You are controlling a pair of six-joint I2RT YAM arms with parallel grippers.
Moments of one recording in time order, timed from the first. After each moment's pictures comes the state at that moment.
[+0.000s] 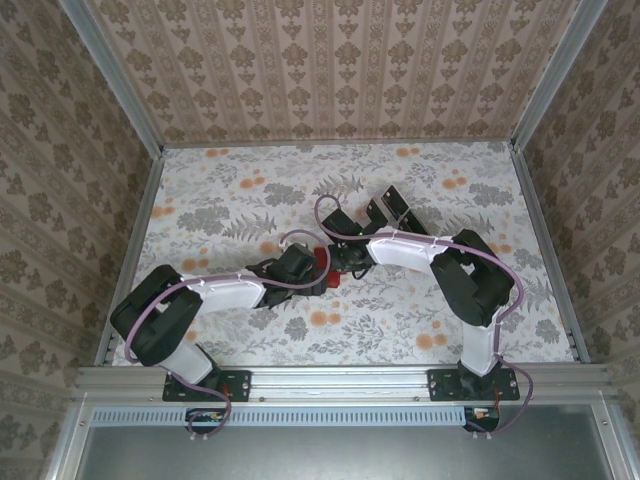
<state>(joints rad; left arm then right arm) -0.84 1.55 0.66 -0.10 -0.21 -0.61 0.73 1.90 1.23 -0.51 0.10 0.65</state>
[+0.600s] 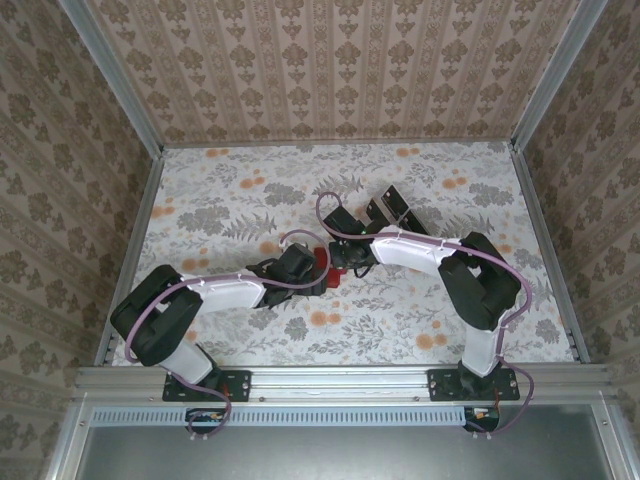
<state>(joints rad) -0.84 1.55 0.66 -0.10 -0.21 -0.61 0.73 1.85 1.23 -0.53 0.13 0.63</state>
